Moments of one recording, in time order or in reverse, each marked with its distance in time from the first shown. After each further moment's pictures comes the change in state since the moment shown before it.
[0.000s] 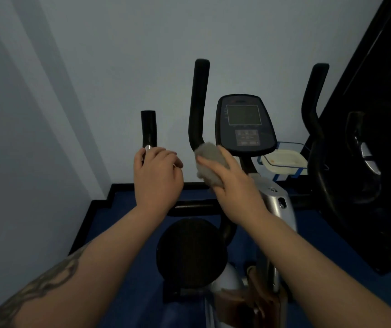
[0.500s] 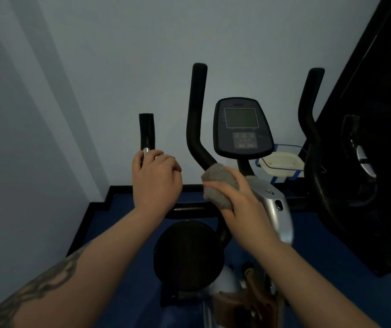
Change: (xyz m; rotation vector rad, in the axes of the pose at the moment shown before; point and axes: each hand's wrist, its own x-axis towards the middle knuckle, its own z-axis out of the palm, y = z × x) left_hand 0.000 0.002 -0.001 0.041 -0.024 0.012; right_hand -0.036 0.005 0.003 0.134 0.060 0.003
